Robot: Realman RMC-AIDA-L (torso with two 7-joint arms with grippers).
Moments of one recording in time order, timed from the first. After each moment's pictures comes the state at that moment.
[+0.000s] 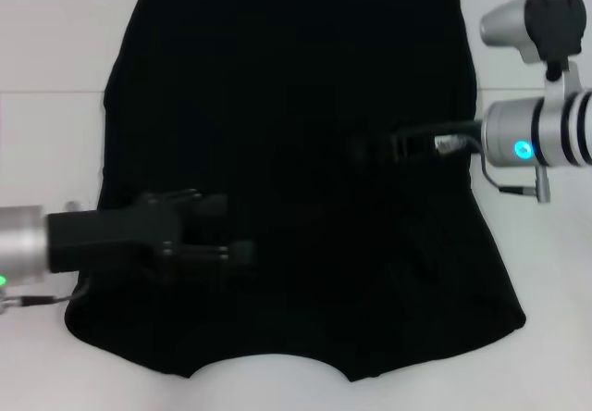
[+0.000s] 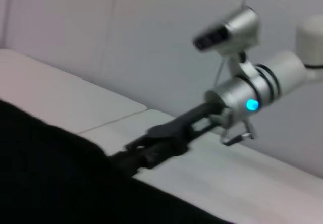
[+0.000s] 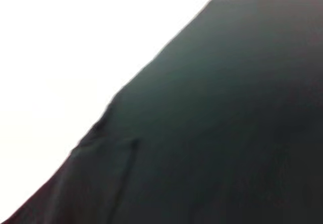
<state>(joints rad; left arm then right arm) -0.51 -2.03 0.74 0.66 1.91 1.62 -1.44 0.86 2.07 -0.96 -0.54 -2.09 -0.95 2.05</state>
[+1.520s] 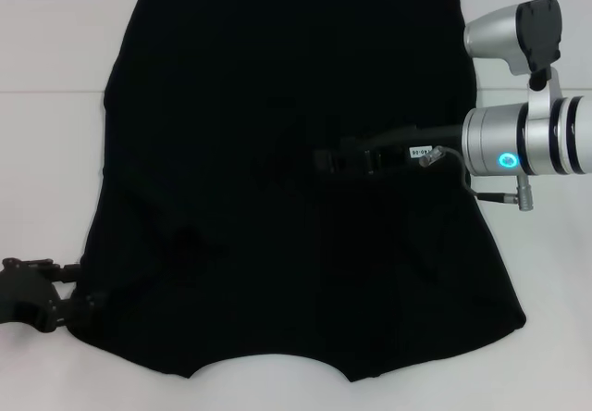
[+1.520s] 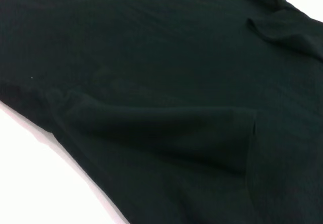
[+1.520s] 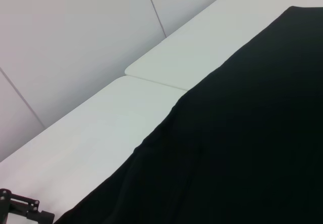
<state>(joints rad) -0.37 -2.07 0.58 0.85 2.30 1.35 -1.46 0.86 2.09 -0.97 -0.54 -2.00 -1.06 1.91</state>
